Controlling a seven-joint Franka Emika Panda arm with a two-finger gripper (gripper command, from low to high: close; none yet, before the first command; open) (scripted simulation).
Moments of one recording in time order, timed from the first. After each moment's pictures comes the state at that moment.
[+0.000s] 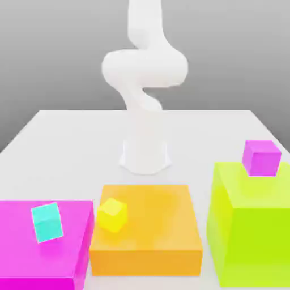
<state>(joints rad) 0.04 -0.75 0.05 -2.32 0.02 2.32 0.81</state>
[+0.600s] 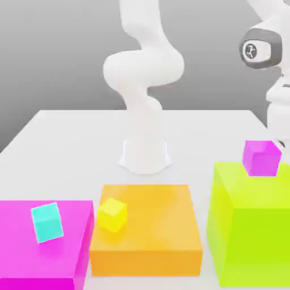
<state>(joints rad) 0.49 -0.15 0.43 -2.62 0.34 2.60 0.86</state>
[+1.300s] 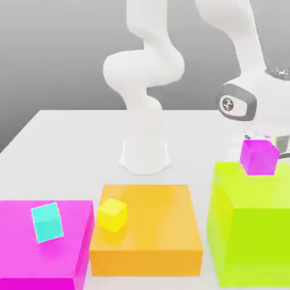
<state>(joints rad) 0.48 0.09 0.35 -2.75 -0.08 2.84 1.47</state>
